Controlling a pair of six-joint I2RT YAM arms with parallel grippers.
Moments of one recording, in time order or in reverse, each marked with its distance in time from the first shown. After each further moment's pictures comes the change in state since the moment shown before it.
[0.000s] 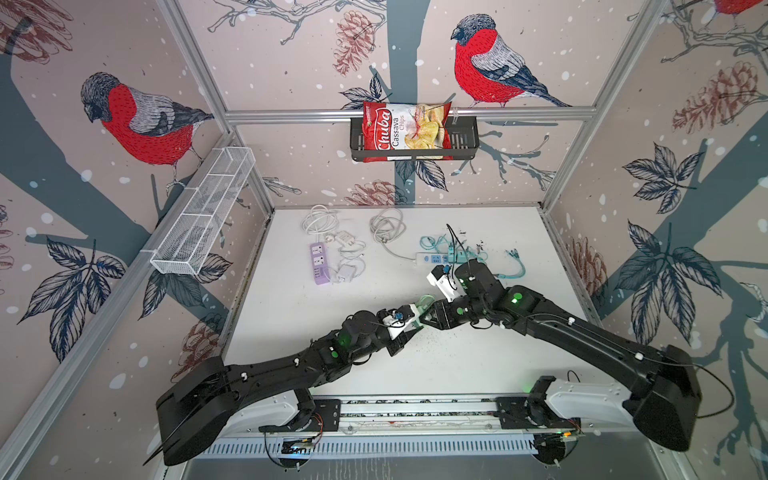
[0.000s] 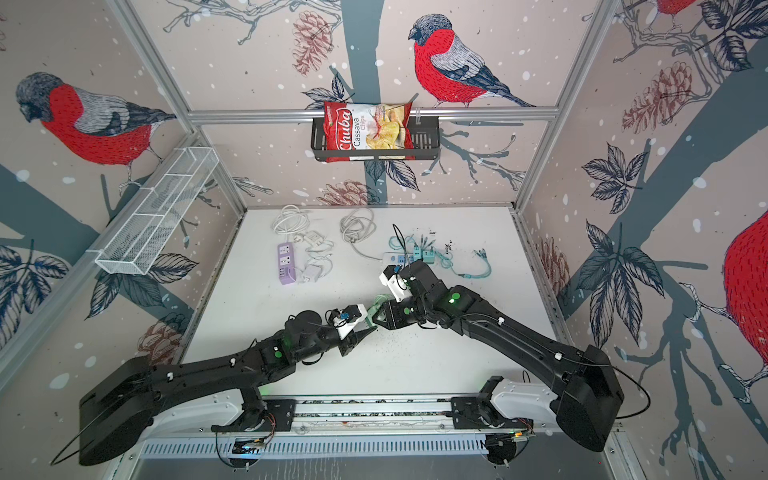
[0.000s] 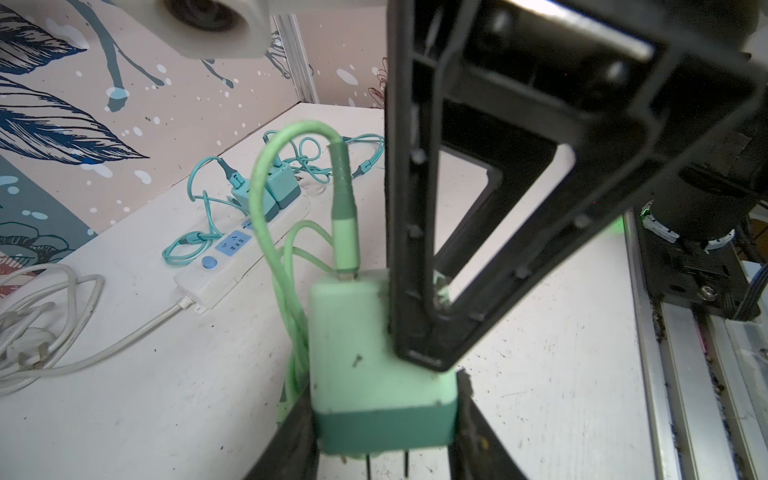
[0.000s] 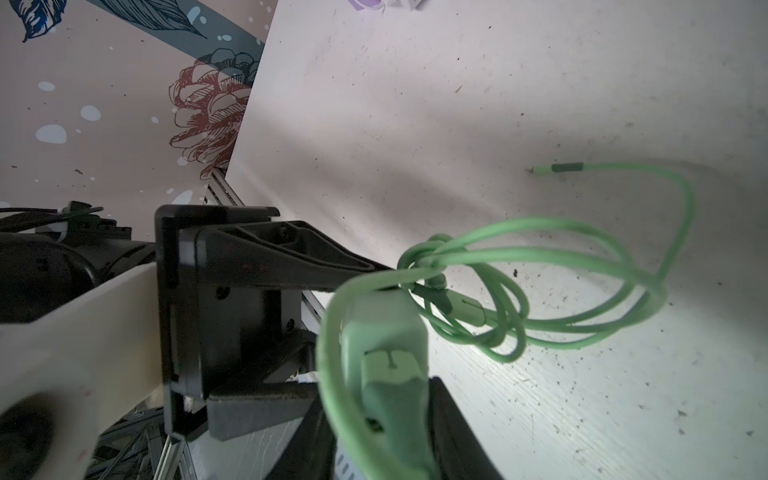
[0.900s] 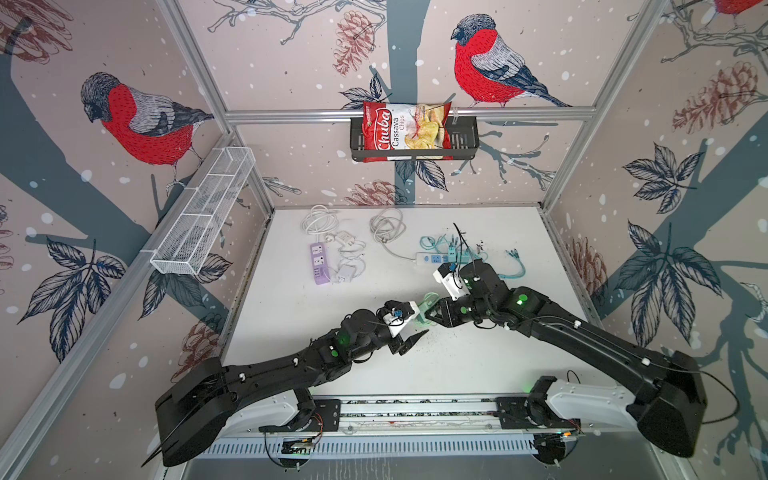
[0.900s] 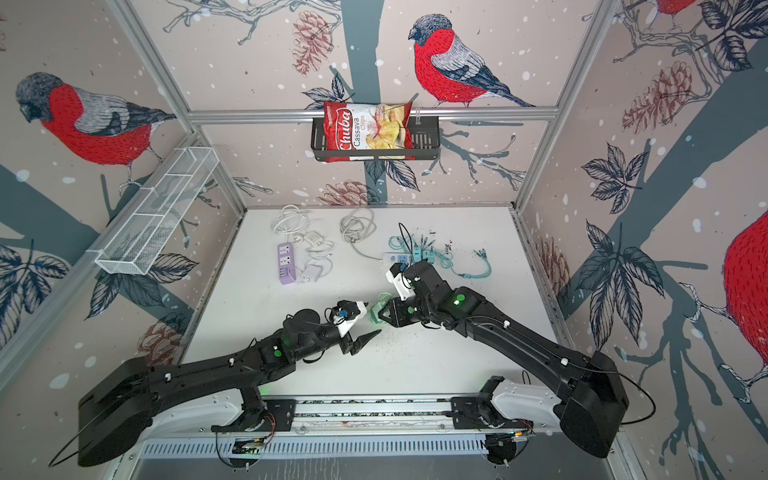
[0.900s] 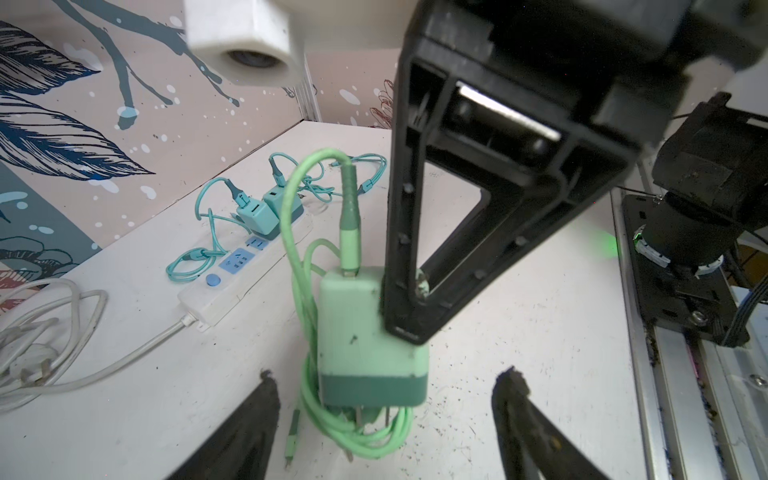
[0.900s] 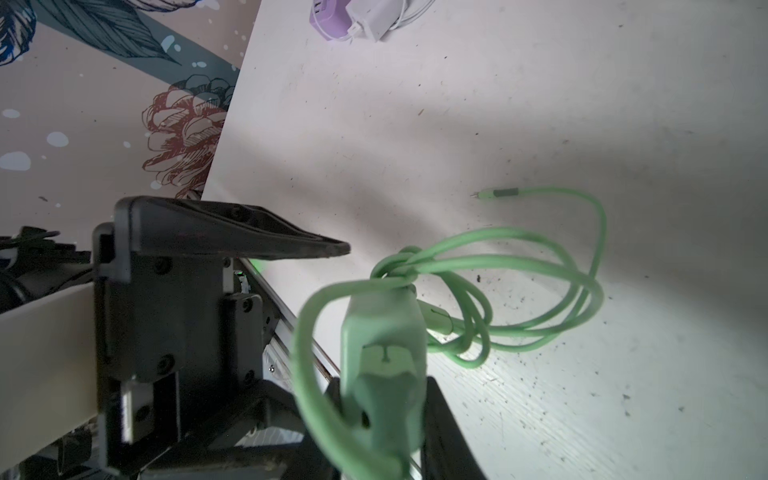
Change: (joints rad) left arm 0.000 -0.013 0.022 0.013 0.005 -0.019; right arm -0.035 -0.042 -0.014 -0.018 0.086 0.003
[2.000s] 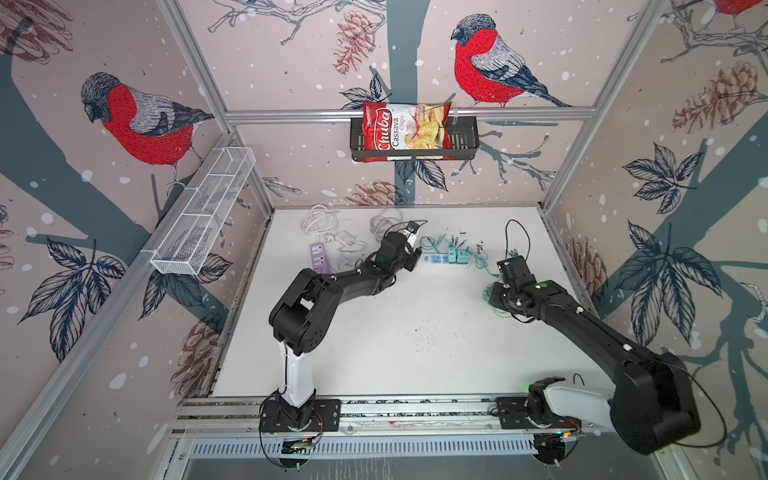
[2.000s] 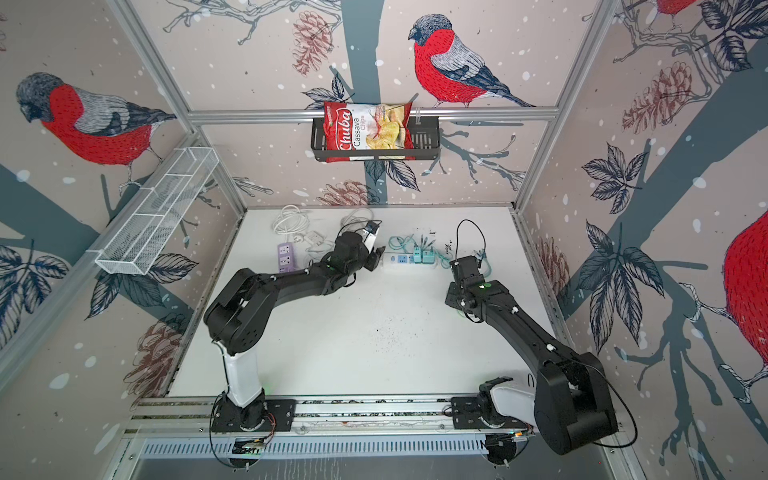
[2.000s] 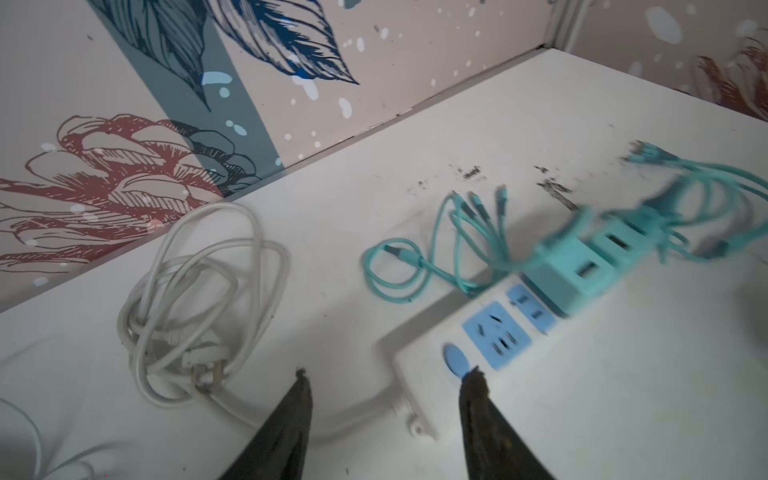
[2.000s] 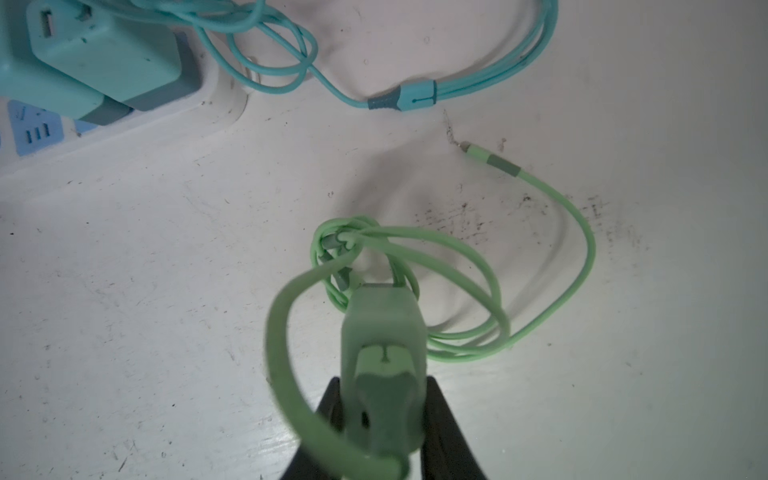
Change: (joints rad) left arm 0.373 0.888 0.848 -0.141 -0.134 -0.093; right arm -0.475 0.070 -0.142 -0.076 0.531 0.051
